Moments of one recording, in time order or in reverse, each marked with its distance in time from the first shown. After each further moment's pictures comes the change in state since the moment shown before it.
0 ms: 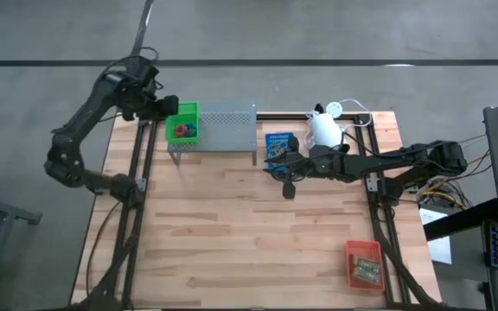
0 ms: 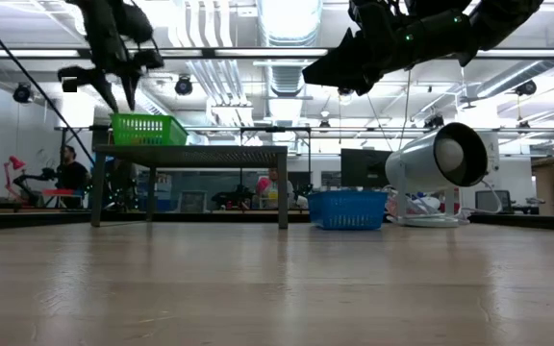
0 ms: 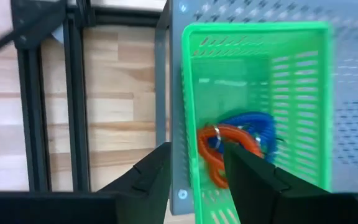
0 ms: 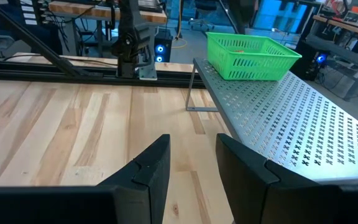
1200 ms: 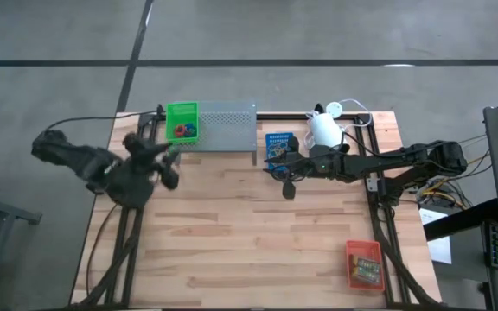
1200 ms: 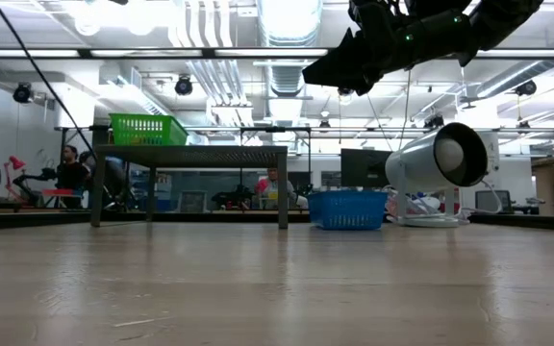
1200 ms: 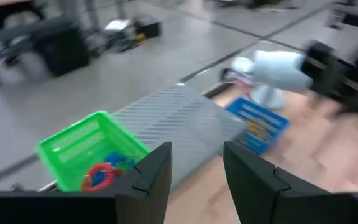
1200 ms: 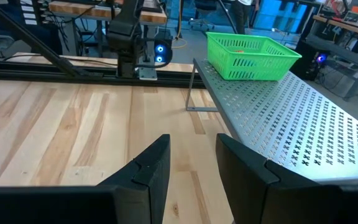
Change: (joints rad) left arm -1.523 -0.319 -0.151 0.063 -1.163 -0.416; right arm 0.000 0.000 0.000 0.000 0.000 0.000
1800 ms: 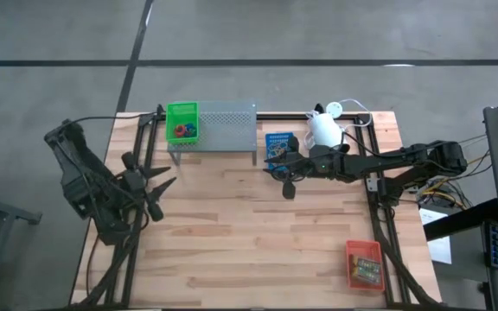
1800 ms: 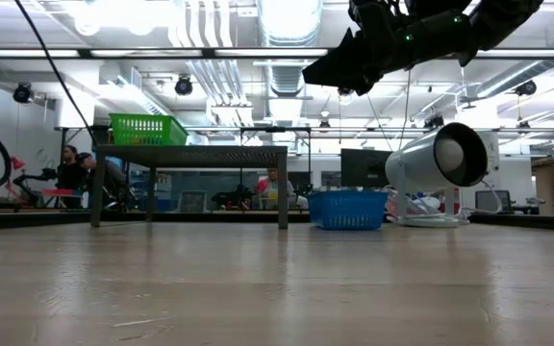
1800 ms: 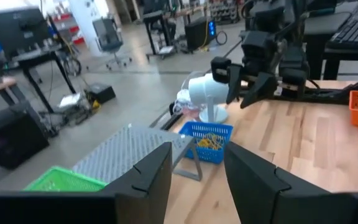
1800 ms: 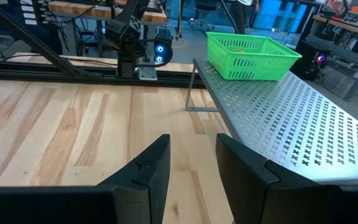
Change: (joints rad) left arm -0.446 -0.001 -0.124 0.004 -0.246 0.013; right arm 0.000 0.000 0.000 0.000 0.000 0.000
